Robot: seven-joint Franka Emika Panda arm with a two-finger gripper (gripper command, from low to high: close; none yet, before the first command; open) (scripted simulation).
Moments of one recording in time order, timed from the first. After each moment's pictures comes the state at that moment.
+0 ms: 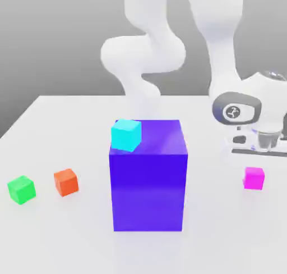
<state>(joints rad) -0.01 0.20 0.80 -2.75 -0.52 2.86 2.24</state>
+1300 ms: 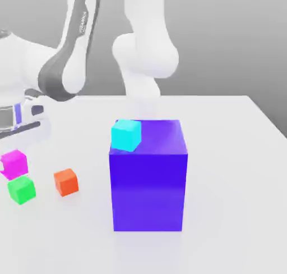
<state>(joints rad) -1.05 -0.01 0.14 -2.65 -0.03 2.65 2.44</state>
